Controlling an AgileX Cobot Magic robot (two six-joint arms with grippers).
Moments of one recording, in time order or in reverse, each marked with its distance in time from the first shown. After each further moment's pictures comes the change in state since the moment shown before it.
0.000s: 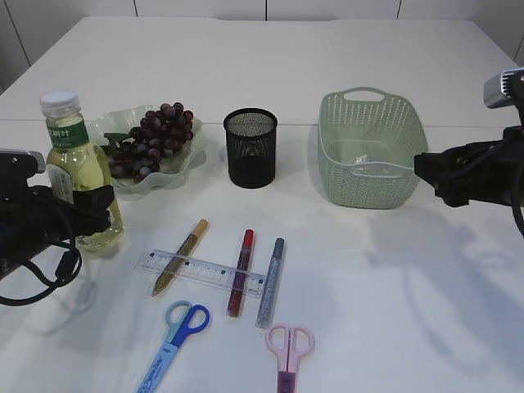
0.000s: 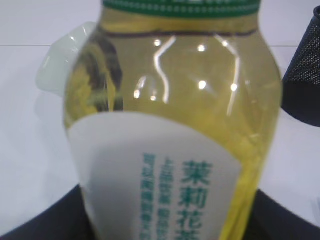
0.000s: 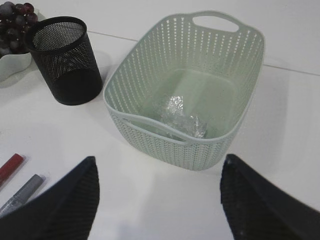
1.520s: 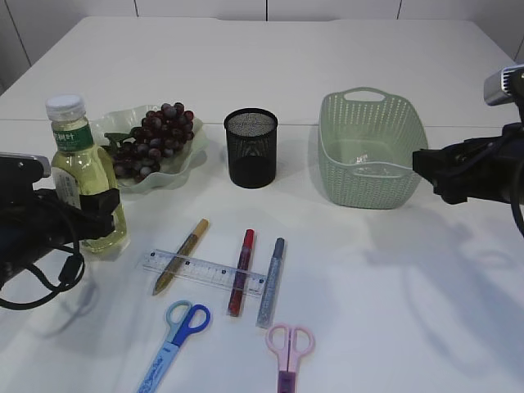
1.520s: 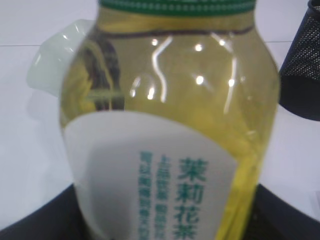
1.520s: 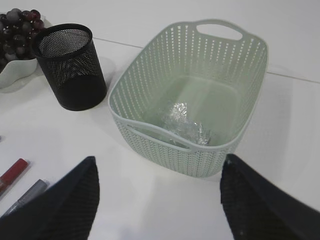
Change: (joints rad) left arm 0.000 0.031 -0.007 0.020 -0.025 0.009; right arm 0.000 0.000 0.000 0.000 -0.023 -0.007
